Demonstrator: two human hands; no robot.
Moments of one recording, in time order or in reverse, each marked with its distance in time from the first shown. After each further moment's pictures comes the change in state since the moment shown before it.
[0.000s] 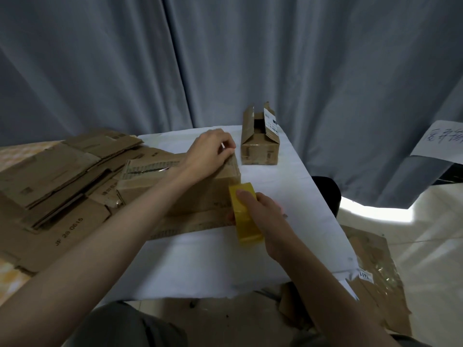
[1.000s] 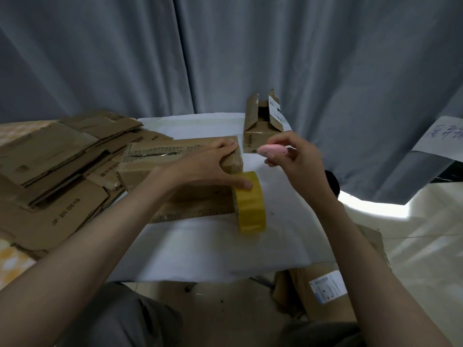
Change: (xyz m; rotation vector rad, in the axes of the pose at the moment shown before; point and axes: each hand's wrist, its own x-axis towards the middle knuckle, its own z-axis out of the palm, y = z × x) left_hand -0.045 0.006 -0.003 0.022 -0.513 -0.174; right_hand 0.038 -0.032 -0.068 -0.311 0.135 -0.863
